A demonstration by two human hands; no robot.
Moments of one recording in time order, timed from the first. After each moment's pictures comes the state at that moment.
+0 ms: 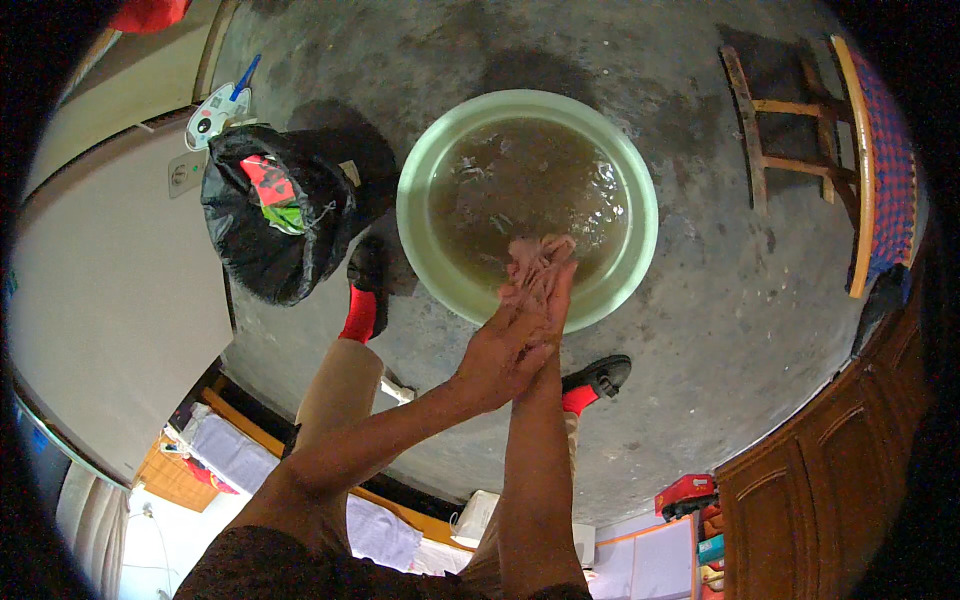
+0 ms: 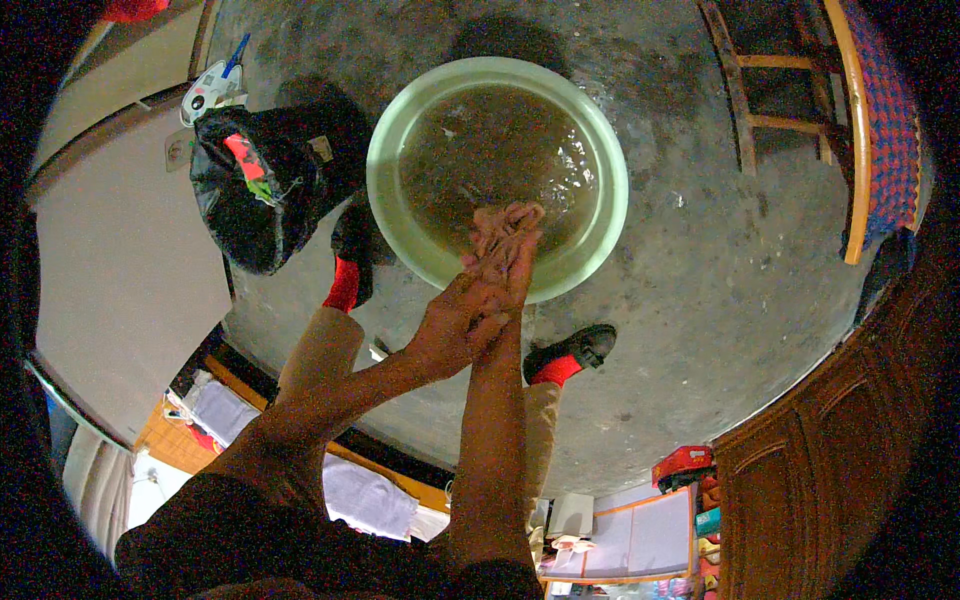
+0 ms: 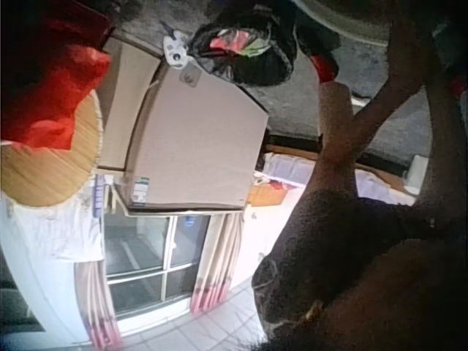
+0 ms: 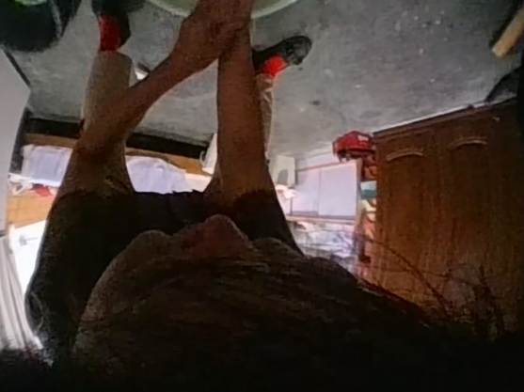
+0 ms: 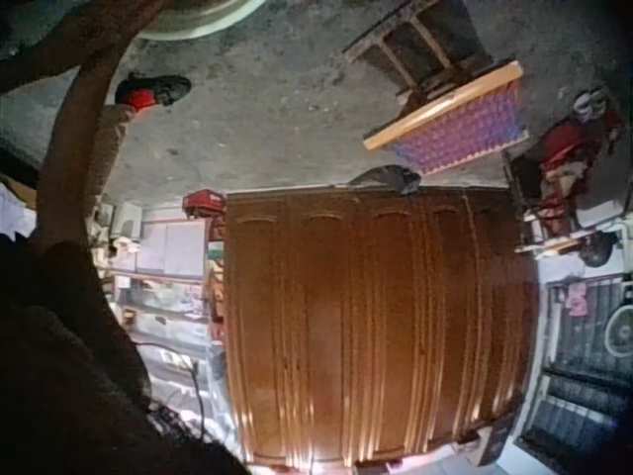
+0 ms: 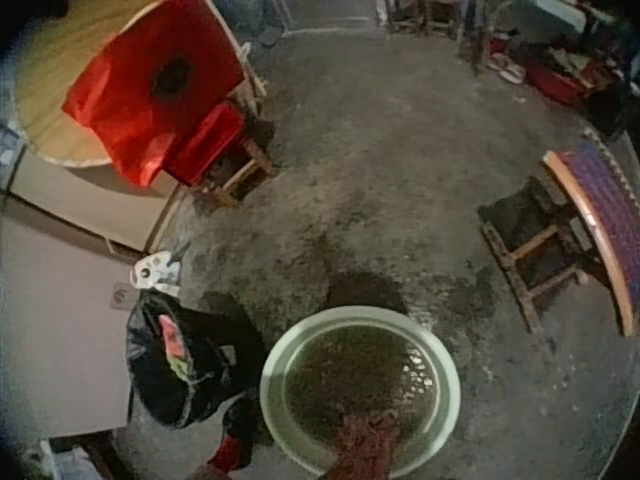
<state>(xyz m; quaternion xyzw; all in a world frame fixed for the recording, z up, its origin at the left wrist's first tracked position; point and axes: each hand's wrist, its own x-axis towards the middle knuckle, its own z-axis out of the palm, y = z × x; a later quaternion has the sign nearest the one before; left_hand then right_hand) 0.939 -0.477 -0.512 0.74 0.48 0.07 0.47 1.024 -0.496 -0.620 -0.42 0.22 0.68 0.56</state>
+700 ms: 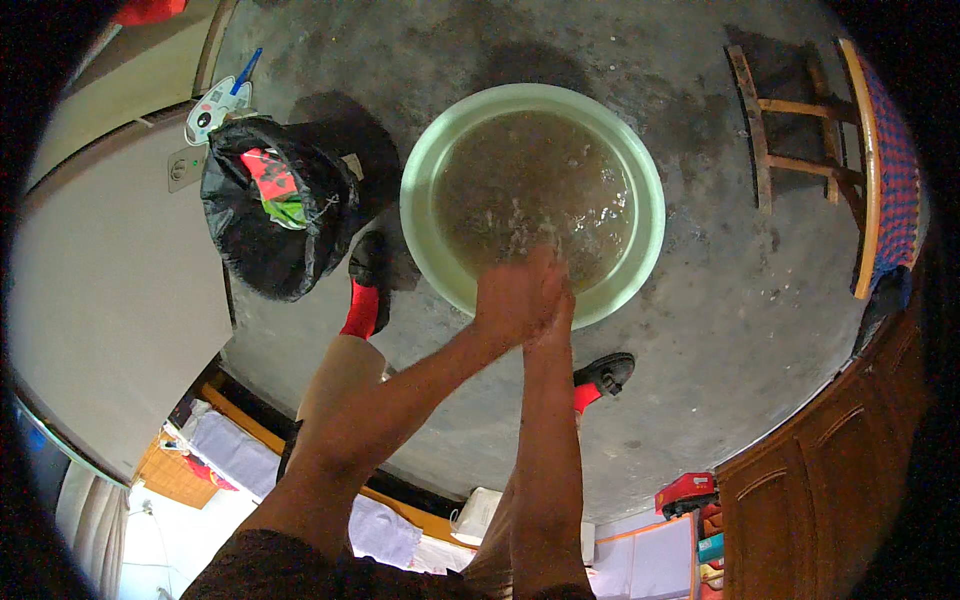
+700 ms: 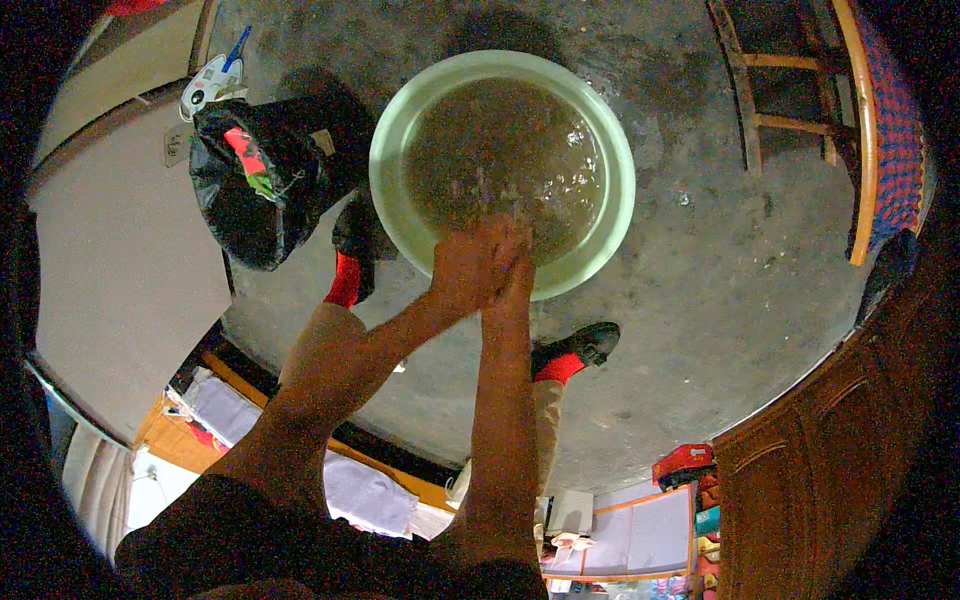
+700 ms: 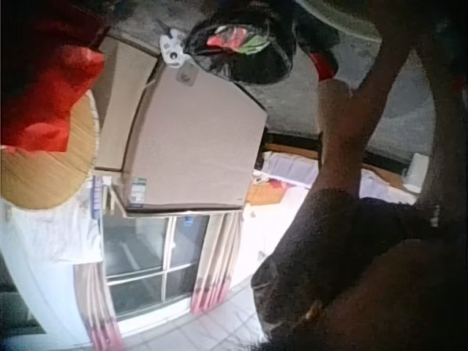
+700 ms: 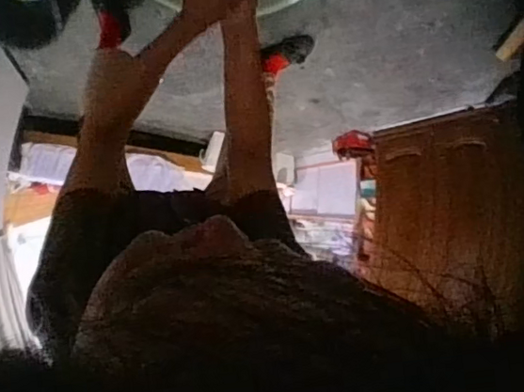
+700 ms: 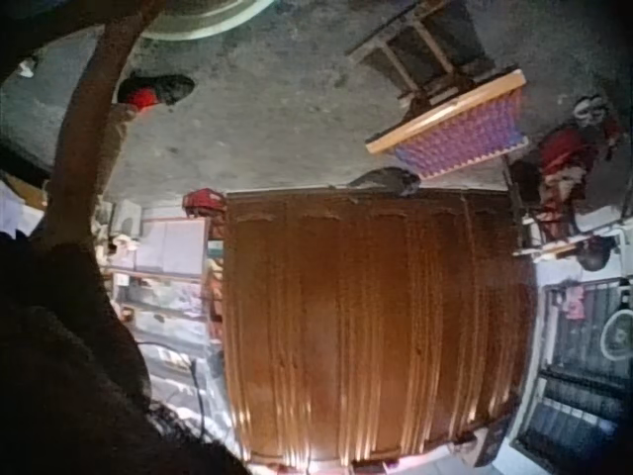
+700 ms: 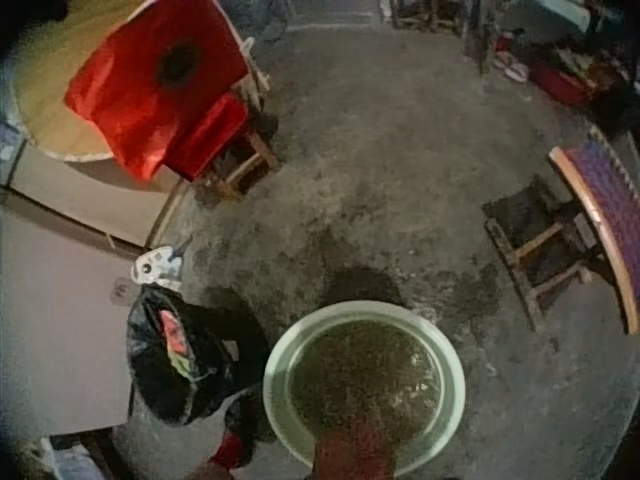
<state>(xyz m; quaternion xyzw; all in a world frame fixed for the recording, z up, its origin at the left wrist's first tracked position) 0.965 -0.450 -0.568 0.78 0.54 -0.02 0.32 1.008 -0.519 -0.675 -0.48 0.23 0.65 0.55</state>
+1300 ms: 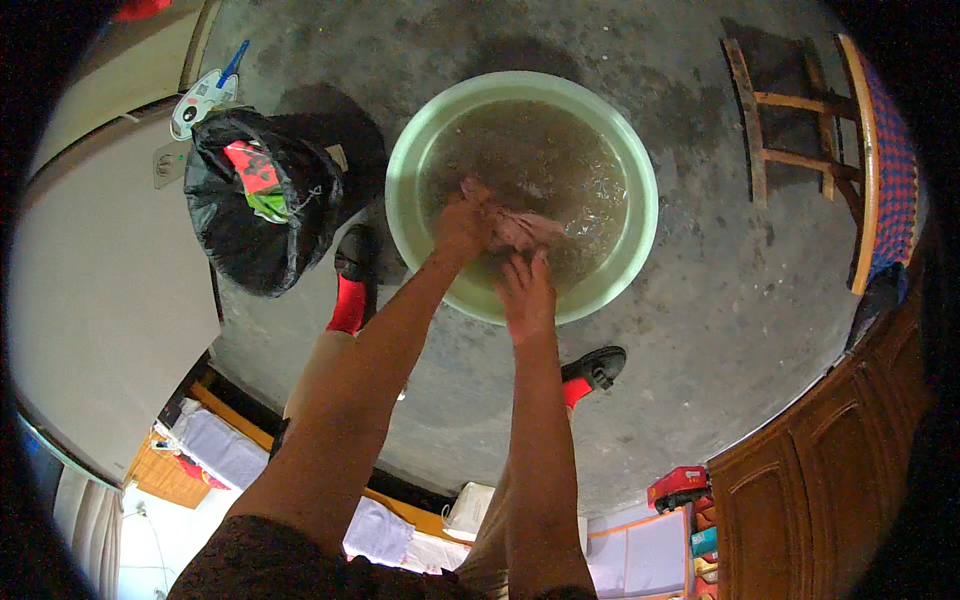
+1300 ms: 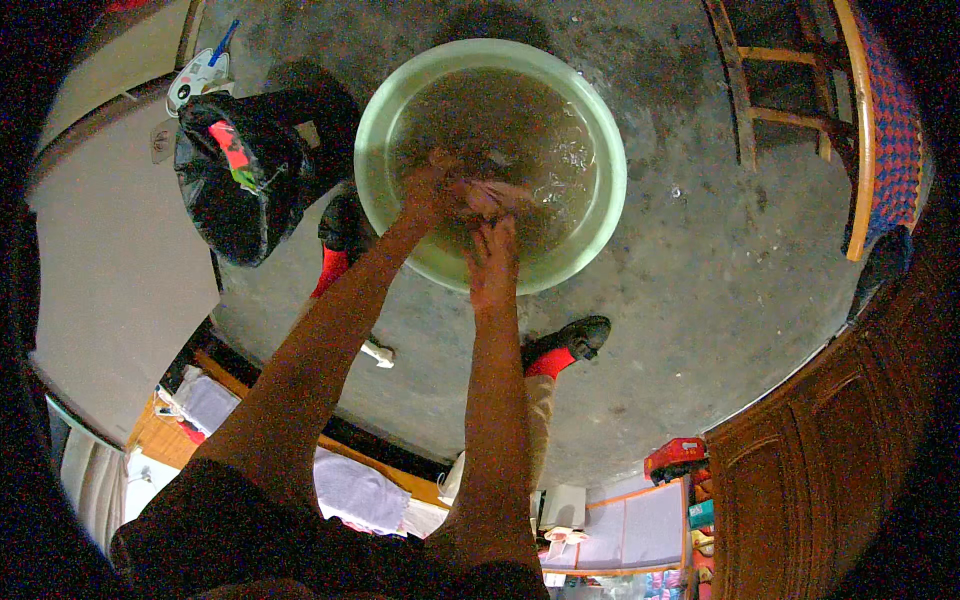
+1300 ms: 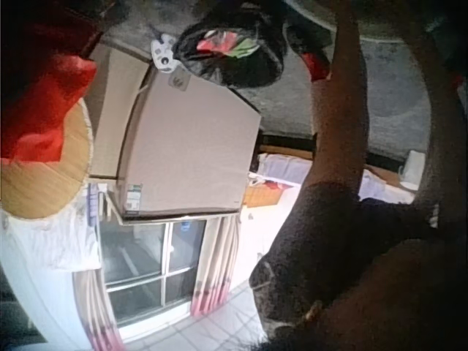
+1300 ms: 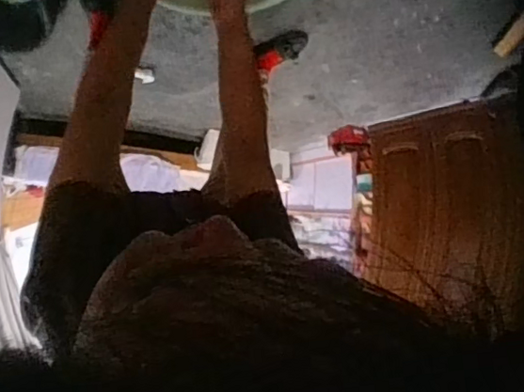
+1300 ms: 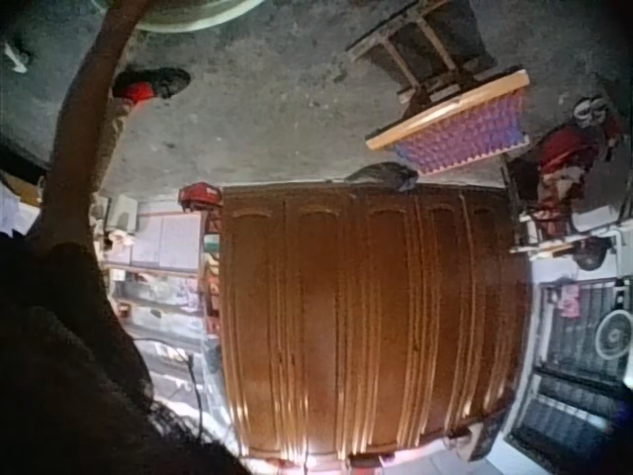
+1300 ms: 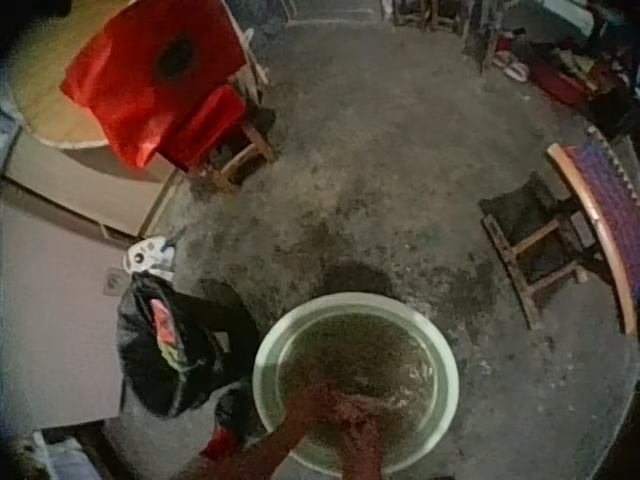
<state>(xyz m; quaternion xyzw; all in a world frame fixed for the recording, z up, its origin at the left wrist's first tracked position) 0.878 -0.412 -0.700 0.67 0.62 0.06 0.40 1.011 -0.504 -0.626 -0.52 0.29 0.66 0.46</state>
